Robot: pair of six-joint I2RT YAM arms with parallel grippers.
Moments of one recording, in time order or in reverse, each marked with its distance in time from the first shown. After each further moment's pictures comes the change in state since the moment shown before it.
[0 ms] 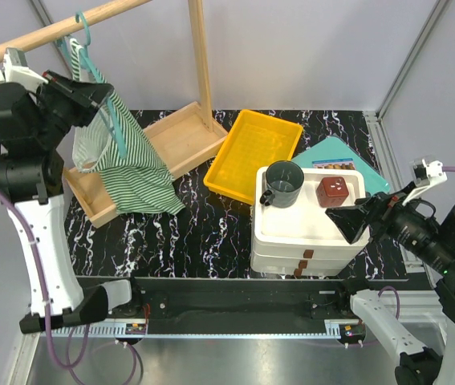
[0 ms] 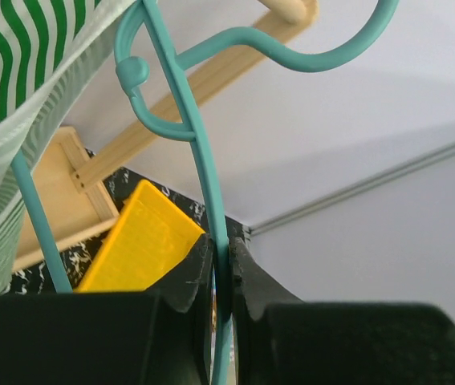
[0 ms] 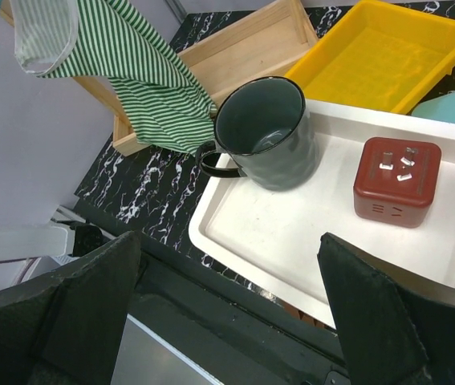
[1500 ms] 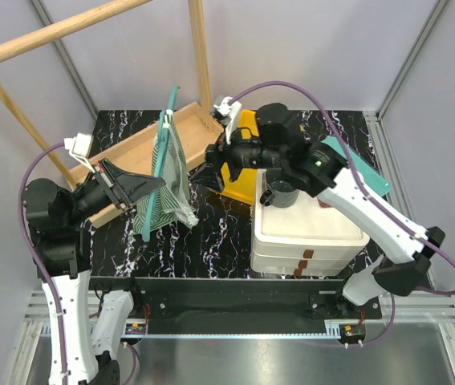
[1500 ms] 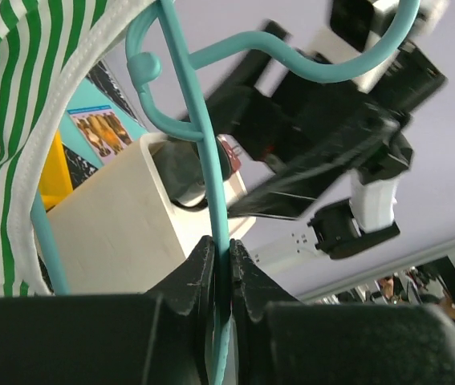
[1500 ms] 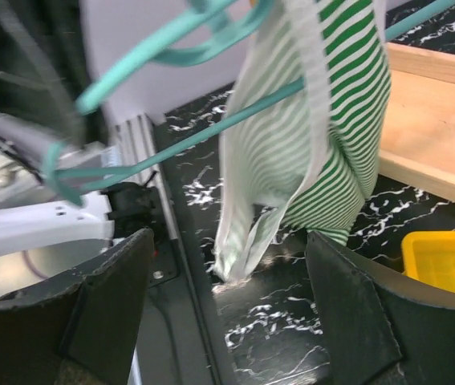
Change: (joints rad) left arm -0.010 -0.569 -0.807 0.402 0.702 -0.142; right arm 0.671 0.788 0.166 0.600 -0.032 -0.180
